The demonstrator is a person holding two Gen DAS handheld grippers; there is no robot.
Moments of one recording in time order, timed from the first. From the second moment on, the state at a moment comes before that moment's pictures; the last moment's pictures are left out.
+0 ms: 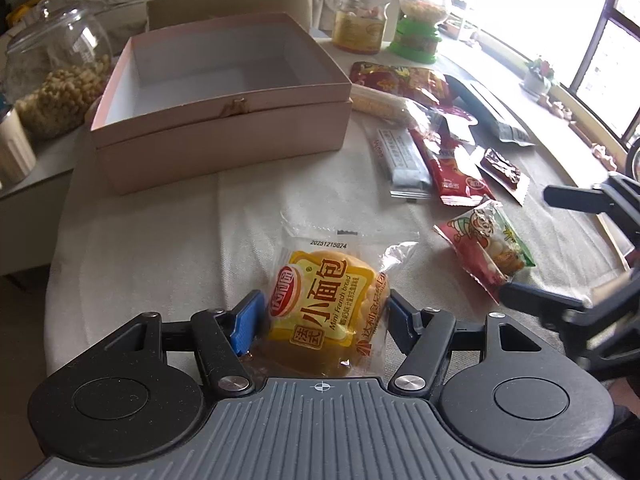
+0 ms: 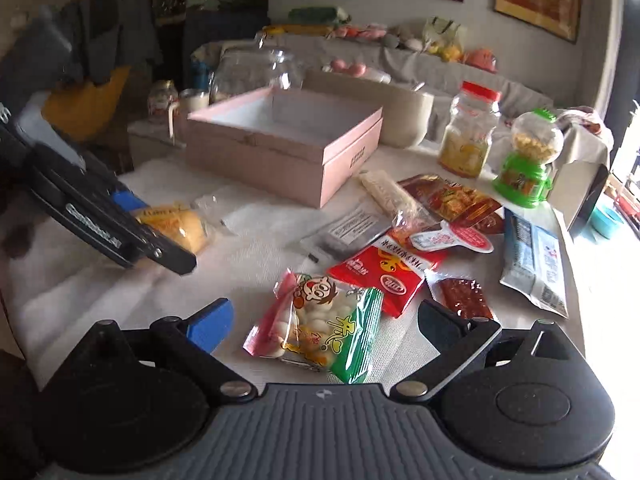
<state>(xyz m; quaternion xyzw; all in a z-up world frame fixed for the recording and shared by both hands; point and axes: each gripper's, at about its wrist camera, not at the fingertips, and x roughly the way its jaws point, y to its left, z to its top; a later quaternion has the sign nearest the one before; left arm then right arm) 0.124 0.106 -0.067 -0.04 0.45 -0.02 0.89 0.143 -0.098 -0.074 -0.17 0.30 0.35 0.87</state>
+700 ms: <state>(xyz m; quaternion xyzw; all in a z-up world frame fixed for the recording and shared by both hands) 0.069 0.104 -0.049 -0.10 0.44 -0.06 0.89 0.123 -0.109 -0.057 -0.13 0.34 0.38 0.85</state>
